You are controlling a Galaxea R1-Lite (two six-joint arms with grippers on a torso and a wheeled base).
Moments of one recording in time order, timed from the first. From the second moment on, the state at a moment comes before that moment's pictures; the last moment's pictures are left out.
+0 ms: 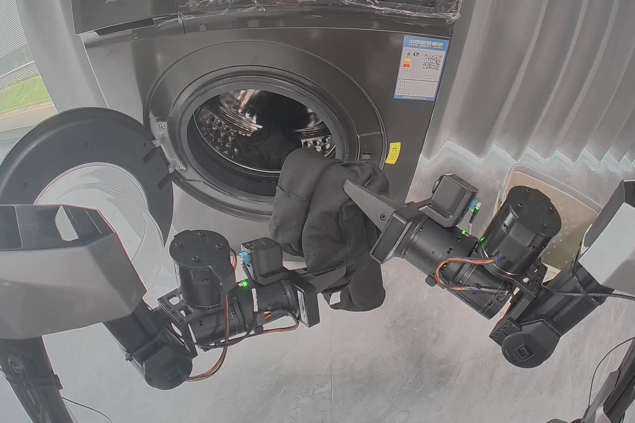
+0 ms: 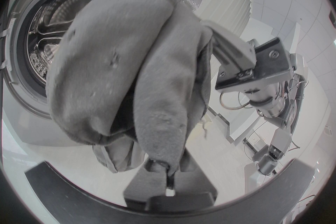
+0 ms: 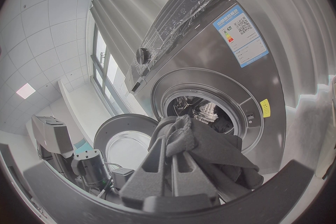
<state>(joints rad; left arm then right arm) -0.65 2.08 -0.55 -1.40 -0.30 -0.28 0.74 1.98 -0.64 -1.55 0.05 0.40</state>
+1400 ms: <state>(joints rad) -0.76 1.86 -0.53 -1.54 -0.15 -0.29 0.46 1.97 -0.34 -1.55 0.06 0.23</state>
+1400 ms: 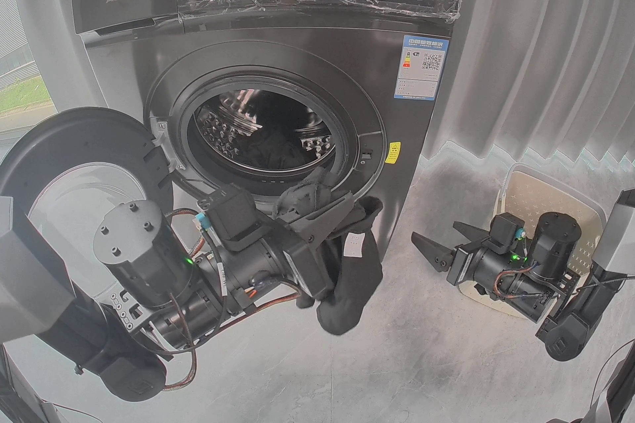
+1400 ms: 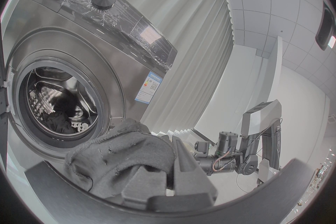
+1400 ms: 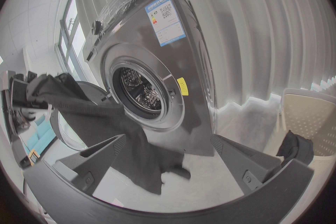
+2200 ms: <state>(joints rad) -0.77 1.85 -0.76 -1.45 -0.05 -0.29 0.45 1.97 -0.39 -1.55 0.06 0.24</state>
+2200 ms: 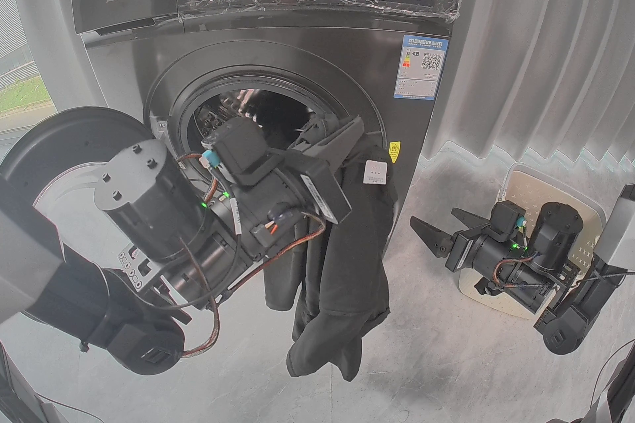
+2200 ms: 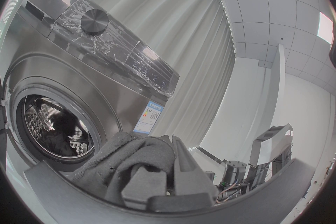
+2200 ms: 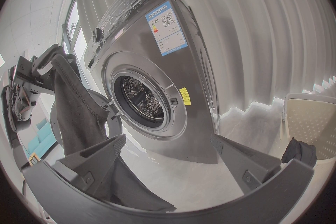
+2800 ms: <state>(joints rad) -0.78 1.86 -0.81 -1.38 -0.04 -0.29 0.55 1.95 -0.27 -1.55 0.02 0.25</state>
